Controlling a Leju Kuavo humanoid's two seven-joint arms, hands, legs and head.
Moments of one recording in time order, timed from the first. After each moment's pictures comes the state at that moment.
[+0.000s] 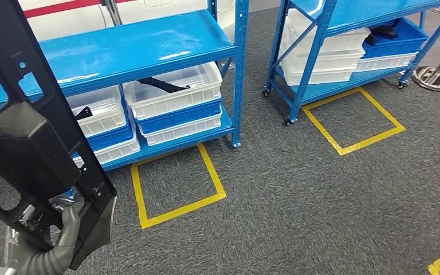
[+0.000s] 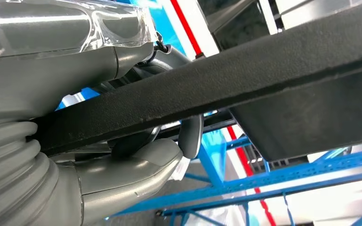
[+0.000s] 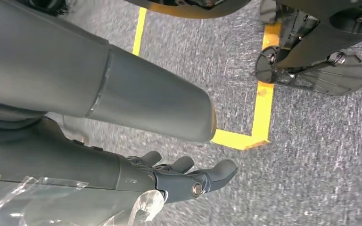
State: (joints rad) left arm 0.09 0.37 -0.58 -2.23 -0.24 0.66 0.04; right arm -0.12 0.01 1.05 -0.21 -0.53 -0.22 0.00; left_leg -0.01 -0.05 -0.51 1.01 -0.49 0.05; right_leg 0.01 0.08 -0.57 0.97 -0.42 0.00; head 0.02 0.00
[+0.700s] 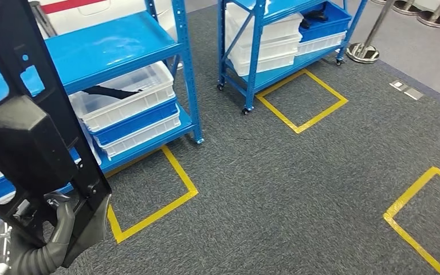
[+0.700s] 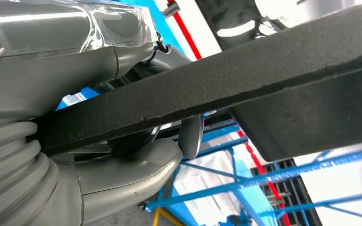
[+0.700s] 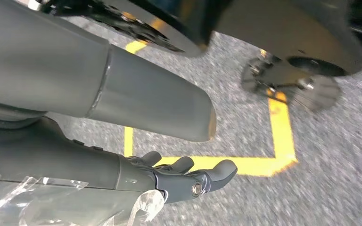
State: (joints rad) left arm 0.07 0.41 -0.58 -2.25 -0.25 0.64 0.08; right arm -0.12 0.03 1.05 -0.21 -0.54 -0.20 -0.01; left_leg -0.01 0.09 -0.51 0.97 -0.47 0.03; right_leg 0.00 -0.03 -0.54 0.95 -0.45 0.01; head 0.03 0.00
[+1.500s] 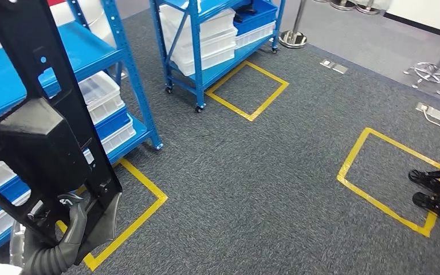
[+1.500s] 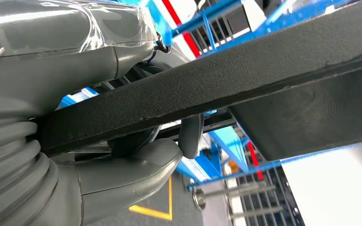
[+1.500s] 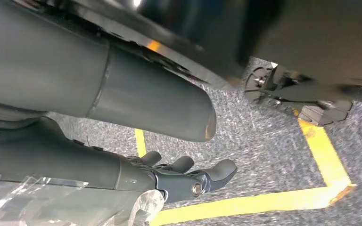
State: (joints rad) left arm 0.03 0.40 -0.64 -2.23 -0.25 0.64 0.06; right arm -0.11 0.03 1.06 -0.21 -0.52 -0.21 -0.01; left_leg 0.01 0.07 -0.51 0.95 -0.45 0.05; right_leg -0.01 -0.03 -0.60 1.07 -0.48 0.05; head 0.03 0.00
